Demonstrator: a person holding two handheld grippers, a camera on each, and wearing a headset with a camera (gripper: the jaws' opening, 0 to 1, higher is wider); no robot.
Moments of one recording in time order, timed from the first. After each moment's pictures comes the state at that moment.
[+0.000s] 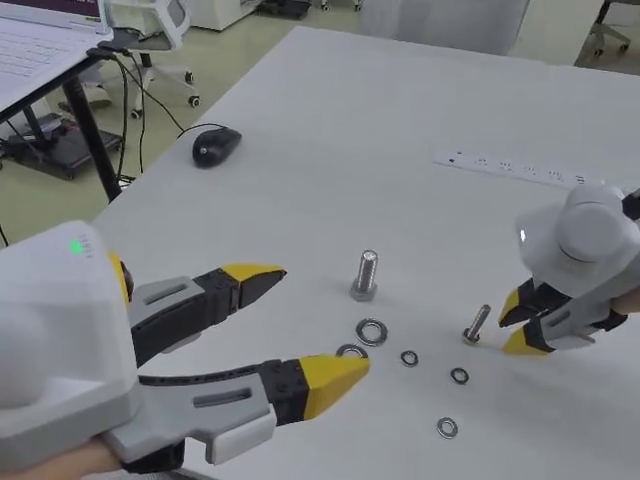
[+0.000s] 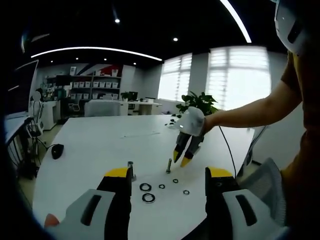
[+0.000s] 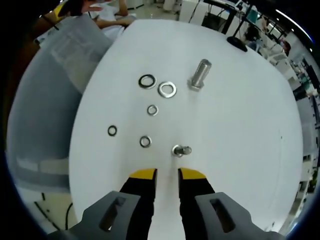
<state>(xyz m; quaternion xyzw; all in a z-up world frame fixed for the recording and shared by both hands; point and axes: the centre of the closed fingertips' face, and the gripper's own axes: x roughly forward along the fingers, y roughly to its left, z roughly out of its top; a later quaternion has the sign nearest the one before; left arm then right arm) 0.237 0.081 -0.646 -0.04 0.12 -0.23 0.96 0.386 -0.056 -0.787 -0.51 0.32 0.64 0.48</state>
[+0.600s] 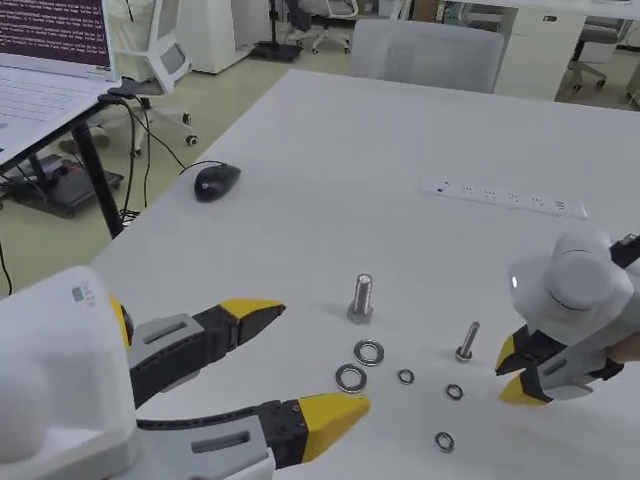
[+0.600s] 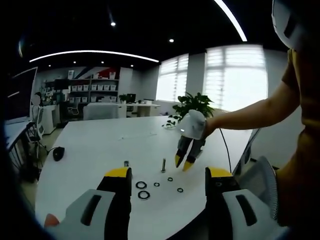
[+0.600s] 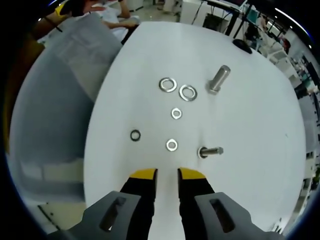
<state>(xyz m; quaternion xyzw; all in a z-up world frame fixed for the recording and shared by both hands) 0.212 0.073 -0.636 -0.03 0.11 -0.24 0.96 0.353 -0.059 -0.792 -0.49 0.33 0.65 0.48</state>
